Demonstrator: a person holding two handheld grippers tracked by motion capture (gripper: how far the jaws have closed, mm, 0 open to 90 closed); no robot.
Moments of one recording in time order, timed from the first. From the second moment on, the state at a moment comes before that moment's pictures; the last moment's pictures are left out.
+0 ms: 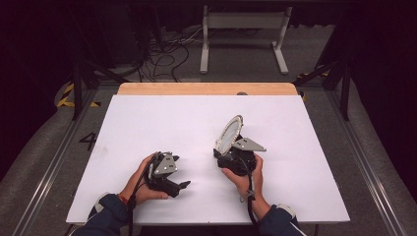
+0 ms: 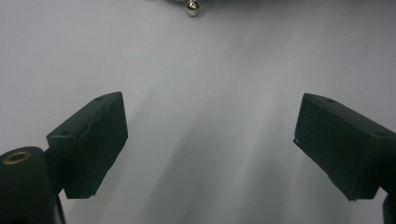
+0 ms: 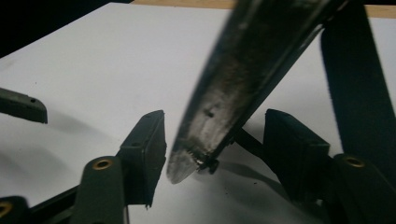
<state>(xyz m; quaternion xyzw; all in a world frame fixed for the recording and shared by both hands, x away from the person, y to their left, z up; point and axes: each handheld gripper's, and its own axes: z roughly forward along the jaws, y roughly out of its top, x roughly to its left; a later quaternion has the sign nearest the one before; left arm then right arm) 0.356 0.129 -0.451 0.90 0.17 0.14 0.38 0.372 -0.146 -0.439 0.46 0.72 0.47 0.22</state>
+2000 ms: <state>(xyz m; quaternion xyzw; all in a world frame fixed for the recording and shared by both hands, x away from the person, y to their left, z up) 0.355 0.128 -0.450 0.90 0.17 0.15 0.38 0.369 -0.191 -0.427 0.40 0.78 0.47 0.12</state>
